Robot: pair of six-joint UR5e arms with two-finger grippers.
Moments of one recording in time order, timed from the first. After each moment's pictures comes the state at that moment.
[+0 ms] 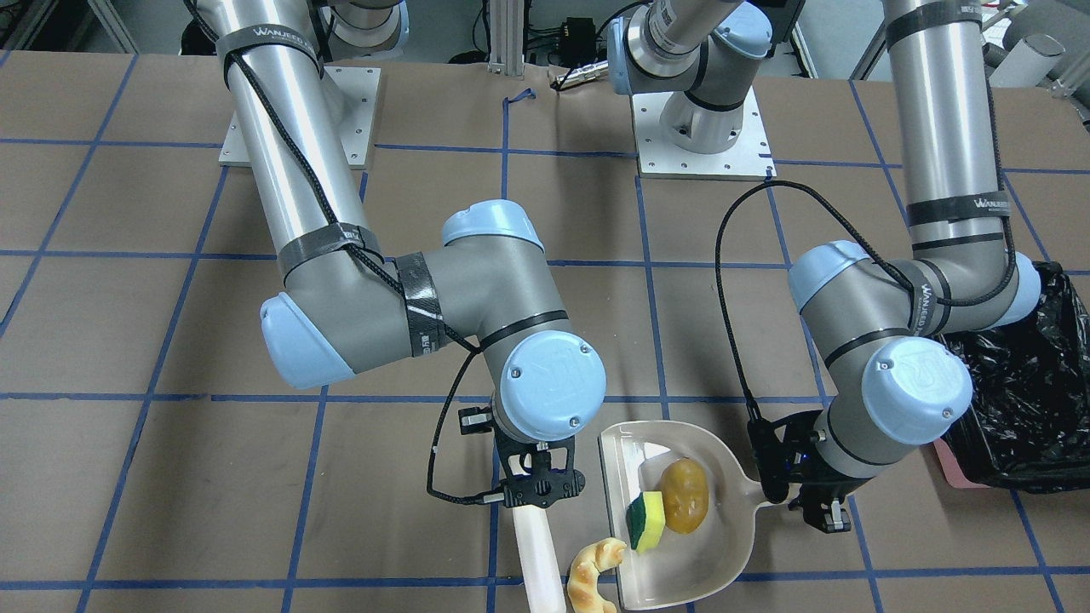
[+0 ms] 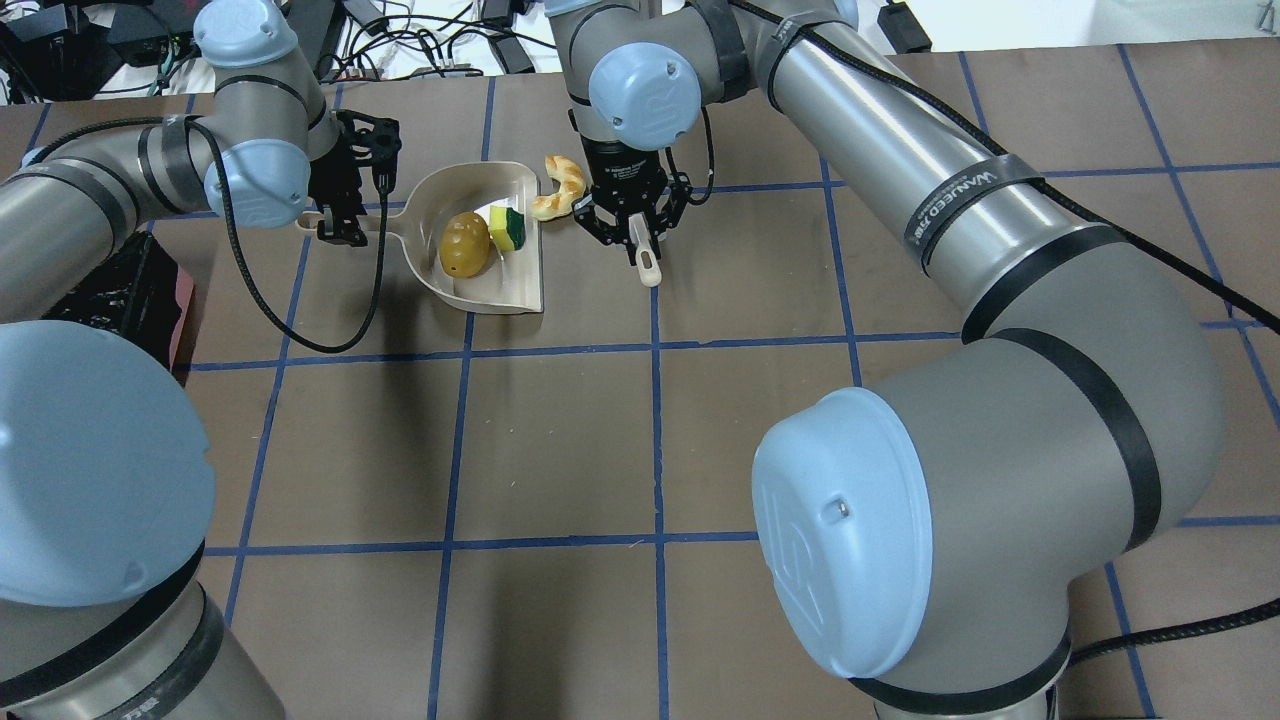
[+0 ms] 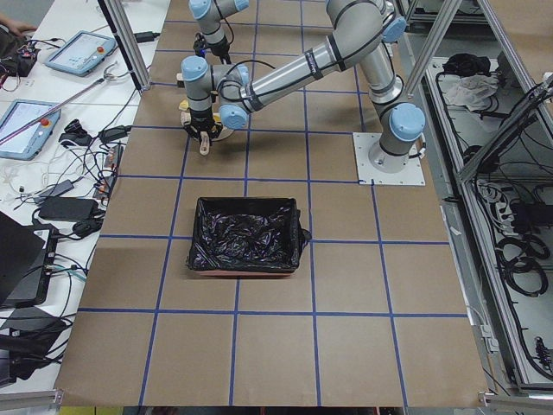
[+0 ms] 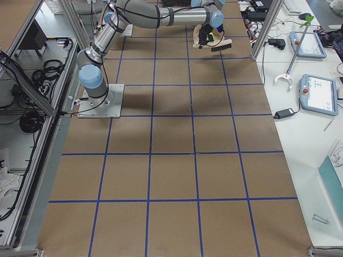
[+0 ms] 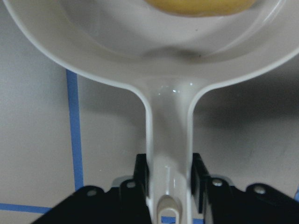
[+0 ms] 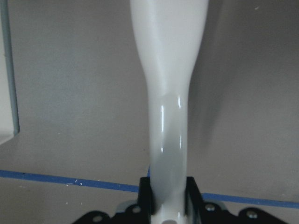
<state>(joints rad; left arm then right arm) -1.42 -2.15 -1.50 -1.00 1.67 1.65 1.93 -0.74 0.92 -1.51 -1.60 0.15</state>
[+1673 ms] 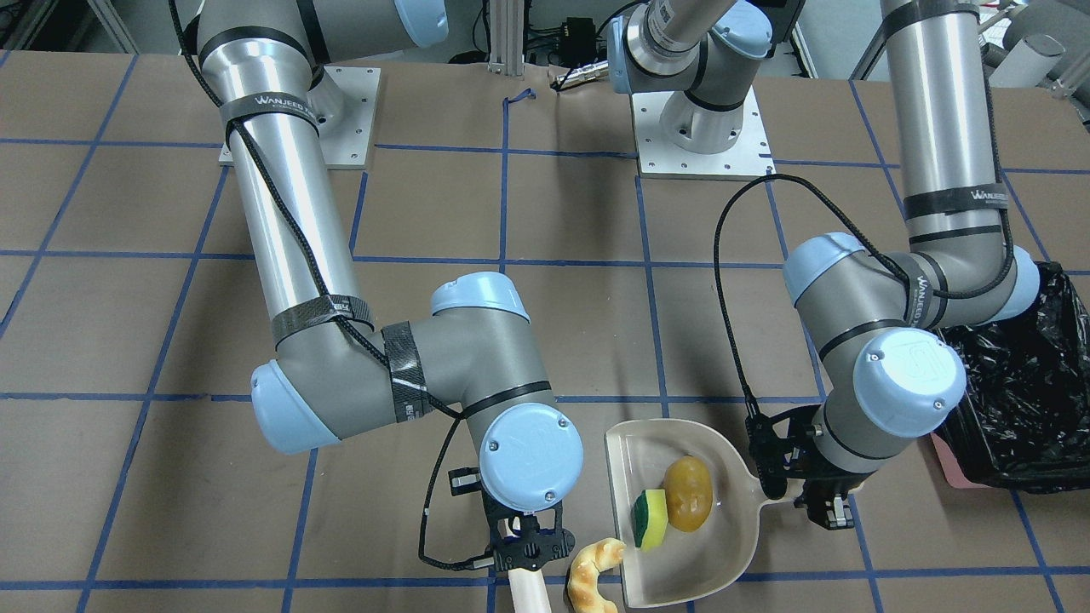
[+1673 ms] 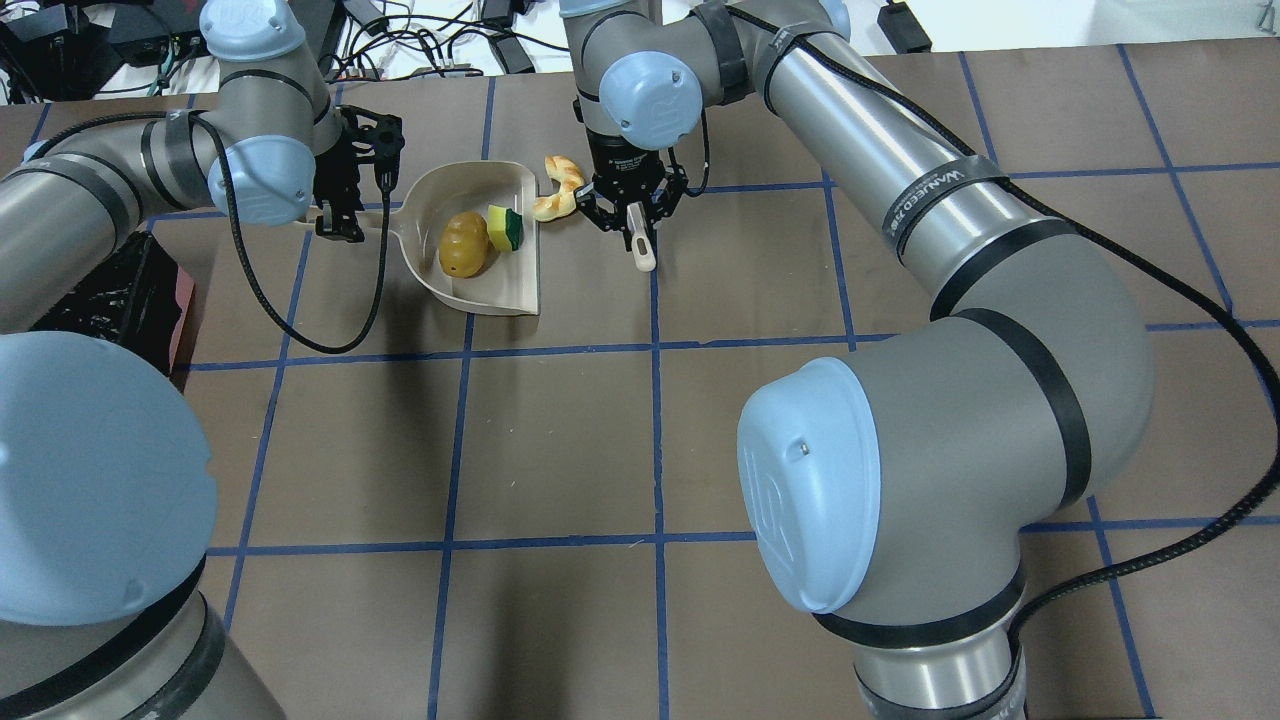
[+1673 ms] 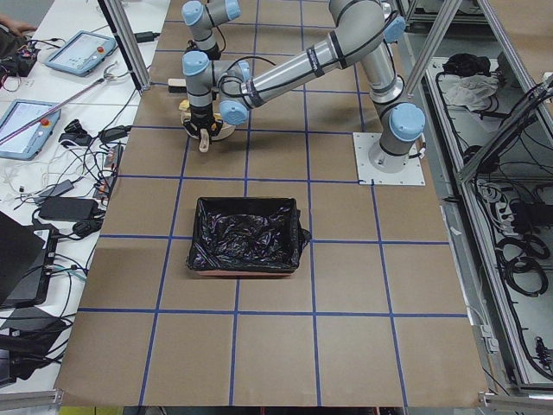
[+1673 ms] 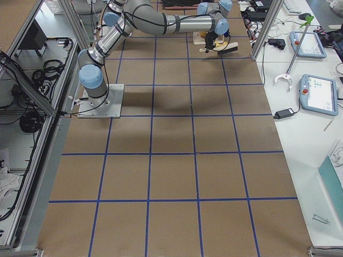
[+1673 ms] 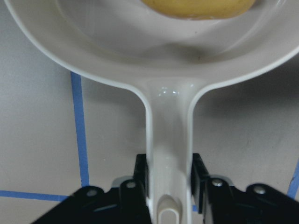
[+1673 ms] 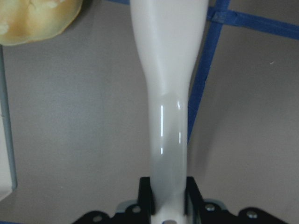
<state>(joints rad) -1.44 -2.14 -1.50 -1.00 1.70 1.65 1.92 -0.65 0.84 -1.55 -1.56 0.16</state>
